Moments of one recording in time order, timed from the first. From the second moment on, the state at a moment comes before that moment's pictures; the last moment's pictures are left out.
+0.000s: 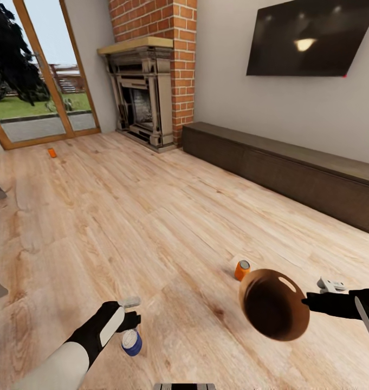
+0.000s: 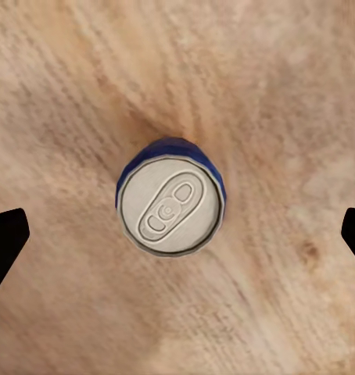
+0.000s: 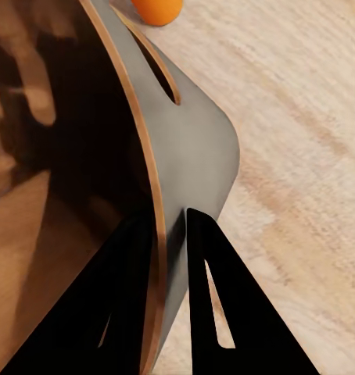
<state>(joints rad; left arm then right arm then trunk) -0.65 0.02 -0.25 -0.52 0.53 0.61 0.29 -0.41 -0.41 -0.26 -1.23 0.02 1.04 0.61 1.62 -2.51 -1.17</state>
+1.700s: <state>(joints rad) -0.73 0.02 -0.25 -0.49 0.53 0.62 0.29 -0.39 -0.41 -0.26 -1.28 0.02 1.04 0.61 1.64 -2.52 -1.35</state>
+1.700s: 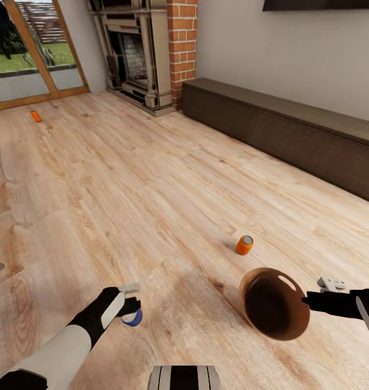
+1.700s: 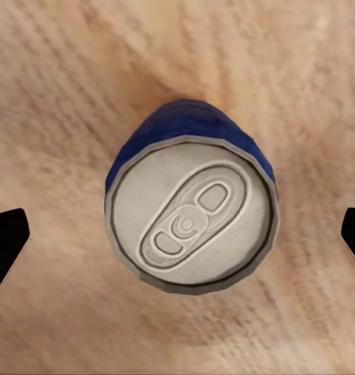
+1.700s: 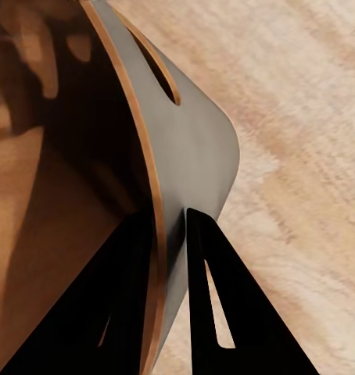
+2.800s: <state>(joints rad) -0.75 0.02 -0.25 -0.50 0.54 0.61 0.30 -0.39 -0.47 -0.26 -1.32 -0.03 1.05 0.67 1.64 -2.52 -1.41</state>
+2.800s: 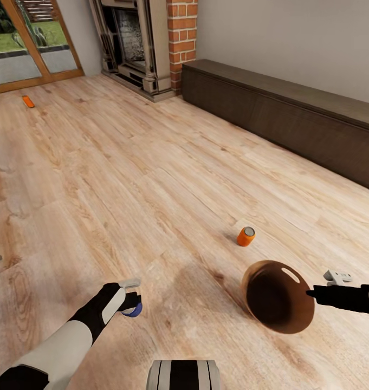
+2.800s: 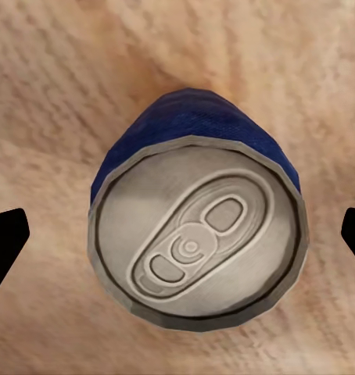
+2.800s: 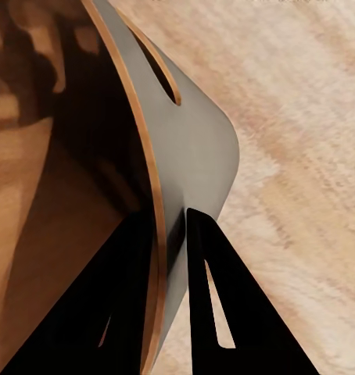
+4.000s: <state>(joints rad) -0.75 0.03 -0.25 -0.49 0.54 0.57 0.28 -0.38 -0.48 -0.27 -1.36 -0.03 1.05 0.69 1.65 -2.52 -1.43</state>
